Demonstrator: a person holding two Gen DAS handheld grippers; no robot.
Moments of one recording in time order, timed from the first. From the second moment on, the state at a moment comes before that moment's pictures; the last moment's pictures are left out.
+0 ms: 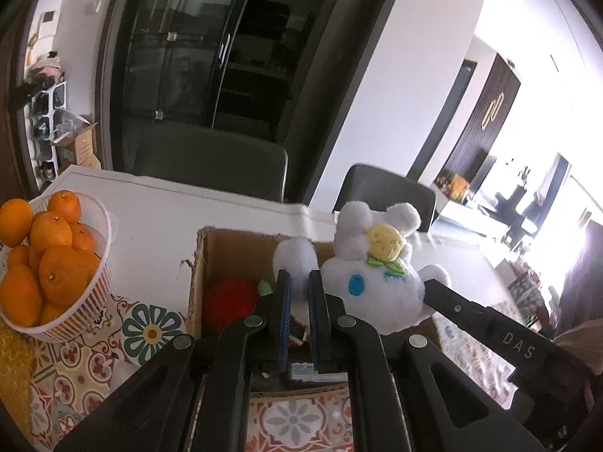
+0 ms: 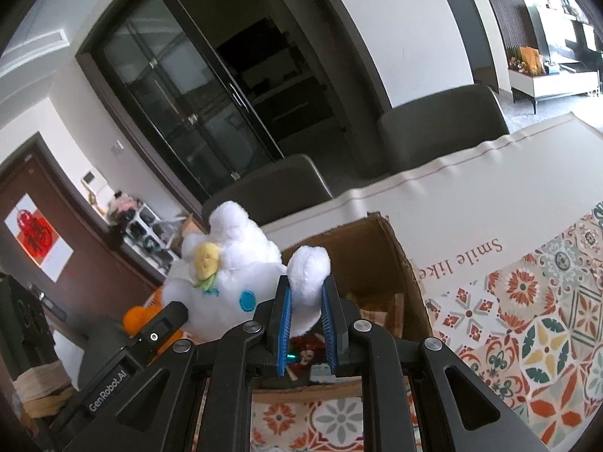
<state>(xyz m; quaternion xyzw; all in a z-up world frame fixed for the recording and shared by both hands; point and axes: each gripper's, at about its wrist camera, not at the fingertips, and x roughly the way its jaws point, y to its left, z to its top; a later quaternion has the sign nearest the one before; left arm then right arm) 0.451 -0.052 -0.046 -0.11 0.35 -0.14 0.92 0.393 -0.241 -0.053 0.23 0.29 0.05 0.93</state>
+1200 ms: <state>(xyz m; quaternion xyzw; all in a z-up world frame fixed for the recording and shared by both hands) 0.409 -0.031 -0.041 -0.03 0.38 -0.03 0.92 0.385 -0.231 -0.068 0.13 0.38 -0.01 0.91</state>
